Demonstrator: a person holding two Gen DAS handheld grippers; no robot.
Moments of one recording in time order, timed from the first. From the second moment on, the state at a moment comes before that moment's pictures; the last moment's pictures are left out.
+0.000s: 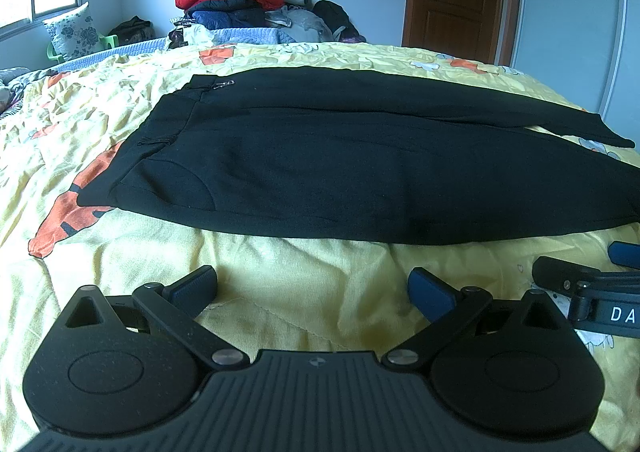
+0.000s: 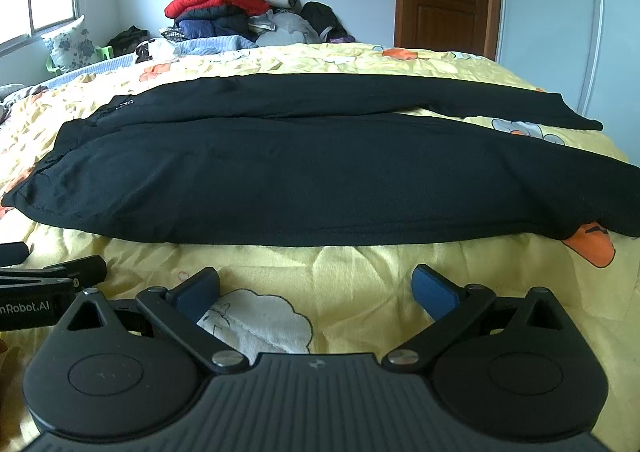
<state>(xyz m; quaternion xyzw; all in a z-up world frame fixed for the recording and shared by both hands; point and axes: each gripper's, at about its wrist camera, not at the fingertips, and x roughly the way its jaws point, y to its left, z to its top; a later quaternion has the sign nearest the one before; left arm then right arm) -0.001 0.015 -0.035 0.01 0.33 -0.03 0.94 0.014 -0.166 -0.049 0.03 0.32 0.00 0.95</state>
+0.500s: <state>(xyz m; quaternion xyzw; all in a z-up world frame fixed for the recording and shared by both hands) -0.004 0.028 -0.023 -0.01 0.32 -0.03 0.95 0.022 -0.175 -0.009 0.00 0.25 0.13 0.96</state>
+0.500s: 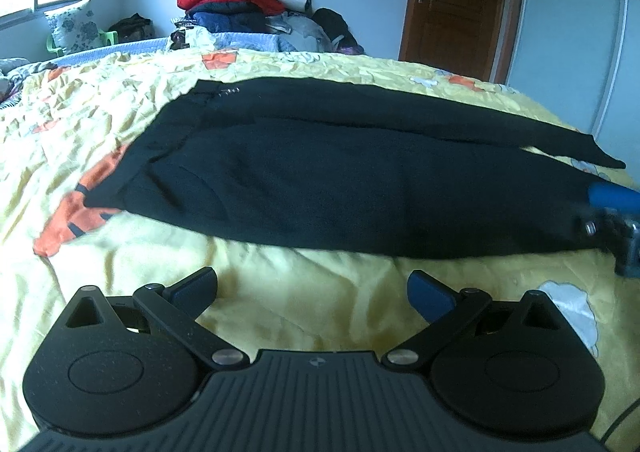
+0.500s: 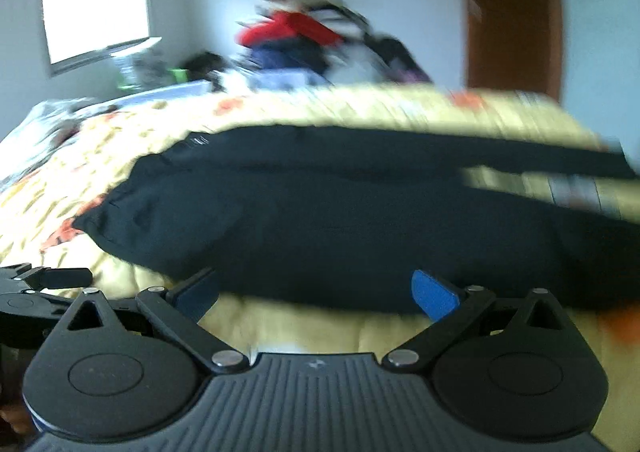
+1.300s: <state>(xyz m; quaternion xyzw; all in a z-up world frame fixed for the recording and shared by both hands) 0.120 0.075 0.027 0.04 0.32 0.04 0.95 0.375 -0.165 0.005 -0.09 0.34 0.35 0.87</state>
